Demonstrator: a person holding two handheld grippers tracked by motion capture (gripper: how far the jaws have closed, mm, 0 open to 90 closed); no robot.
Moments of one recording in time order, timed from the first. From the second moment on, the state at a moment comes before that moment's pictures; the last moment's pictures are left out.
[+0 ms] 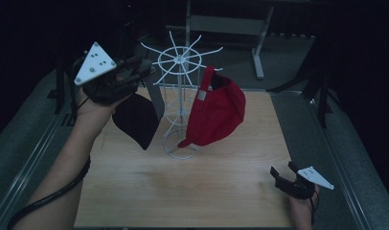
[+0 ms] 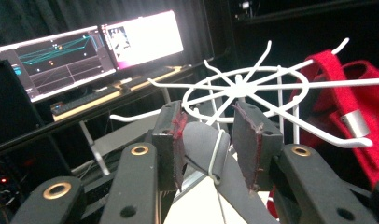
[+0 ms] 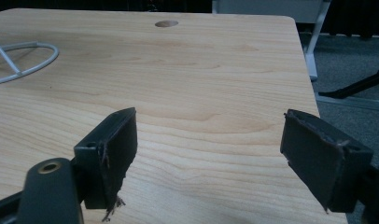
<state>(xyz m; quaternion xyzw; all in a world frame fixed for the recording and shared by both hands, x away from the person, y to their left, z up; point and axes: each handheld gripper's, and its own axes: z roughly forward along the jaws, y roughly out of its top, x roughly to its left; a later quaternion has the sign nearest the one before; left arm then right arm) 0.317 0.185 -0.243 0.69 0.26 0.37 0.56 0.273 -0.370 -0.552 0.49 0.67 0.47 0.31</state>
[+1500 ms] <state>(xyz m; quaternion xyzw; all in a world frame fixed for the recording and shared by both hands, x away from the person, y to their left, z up) 0.271 0.263 -0.361 0.67 0.35 0.34 0.56 0.273 -0.368 -0.552 0.49 0.67 0.47 0.31</state>
